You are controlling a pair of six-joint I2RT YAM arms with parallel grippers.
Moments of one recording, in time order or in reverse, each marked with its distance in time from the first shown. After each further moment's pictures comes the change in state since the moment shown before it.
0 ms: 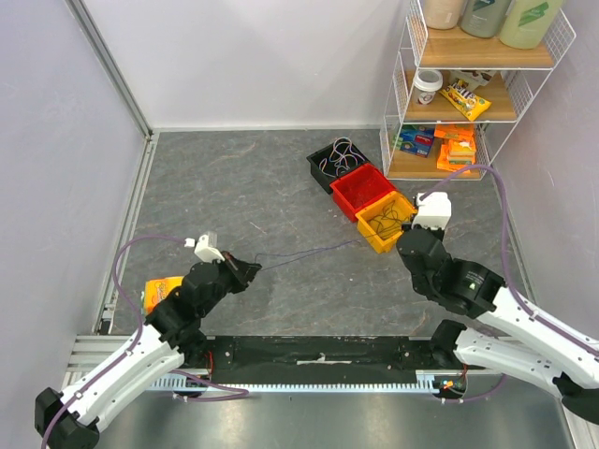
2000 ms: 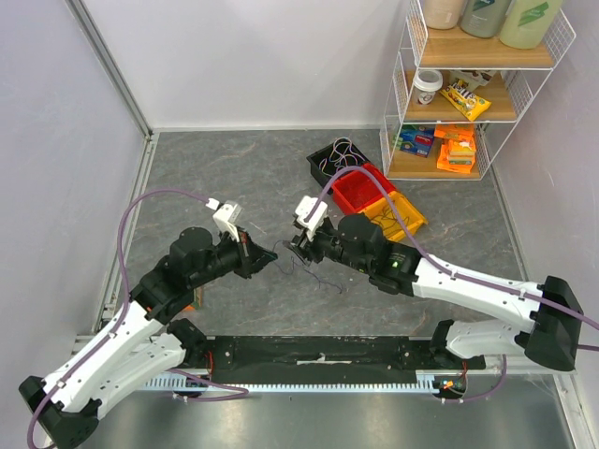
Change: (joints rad) left arm 0.001 0.217 0.439 -0.162 0.378 0.386; right arm 0.144 0.465 0.092 0.708 -0.900 -0.550
